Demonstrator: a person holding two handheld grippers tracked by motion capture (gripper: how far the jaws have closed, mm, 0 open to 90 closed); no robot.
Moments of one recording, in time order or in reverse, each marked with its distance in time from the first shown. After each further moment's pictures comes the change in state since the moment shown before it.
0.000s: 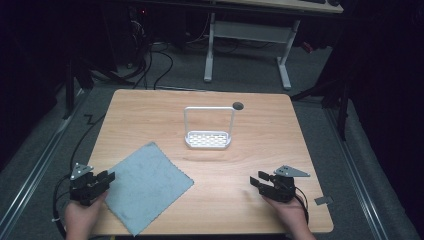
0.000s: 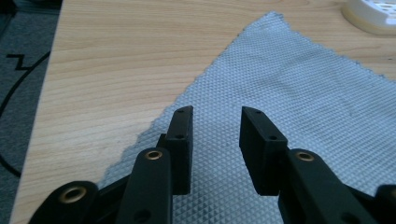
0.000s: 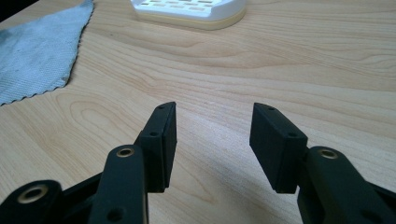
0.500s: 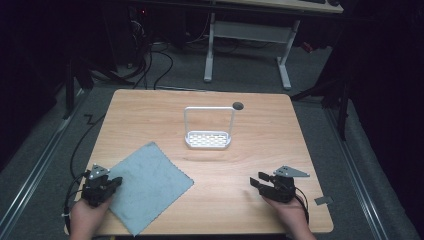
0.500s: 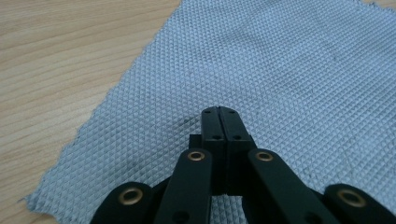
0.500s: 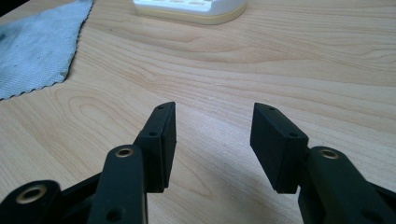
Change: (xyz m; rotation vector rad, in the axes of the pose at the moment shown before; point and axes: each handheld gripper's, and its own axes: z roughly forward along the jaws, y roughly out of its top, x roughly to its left) left arm -0.022 -0.001 0.015 0.151 -0.032 0.176; right arm -0.001 -0.002 0.001 0.010 0.004 -0.008
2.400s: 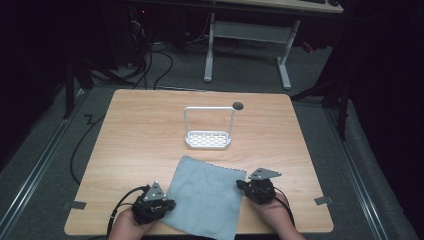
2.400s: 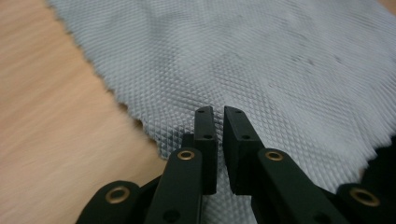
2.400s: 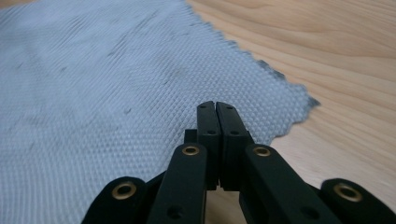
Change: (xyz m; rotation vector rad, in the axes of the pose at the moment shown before) left arm -0.148 0.005 0.016 0.059 -0.445 0.364; right arm 0.036 0.003 0.038 0.138 0.008 -0.157
